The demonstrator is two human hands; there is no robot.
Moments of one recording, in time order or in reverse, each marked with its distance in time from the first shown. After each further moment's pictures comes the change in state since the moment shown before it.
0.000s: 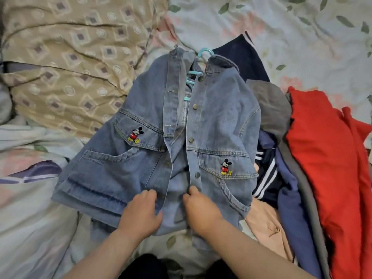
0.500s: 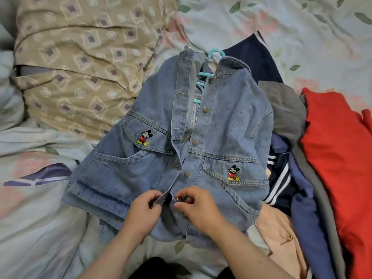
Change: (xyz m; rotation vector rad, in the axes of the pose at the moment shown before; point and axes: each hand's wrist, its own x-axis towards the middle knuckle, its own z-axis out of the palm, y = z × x) left_hand 0.002 -0.006 -0.016 -0.661 0.138 -0.162; right_hand 0.017 -0.028 -0.015 1.015 0.091 0.195
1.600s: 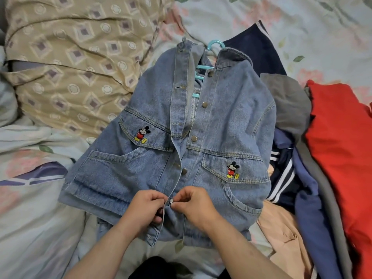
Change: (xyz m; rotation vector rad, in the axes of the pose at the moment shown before) left_hand 0.010 0.016 0.001 -0.309 -0.164 -0.389; right_hand 0.009 0.010 0.010 0.113 0.000 0.126
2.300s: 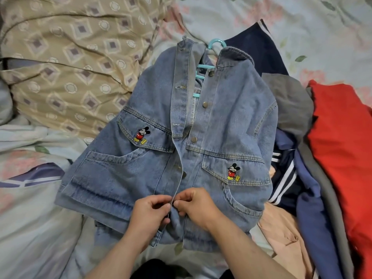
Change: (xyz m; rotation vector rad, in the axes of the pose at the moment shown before) left_hand -0.001 -0.021 0.020 -0.226 0.117 0.061; right_hand 0.007 -0.002 -0.009 0.019 -0.118 0.047
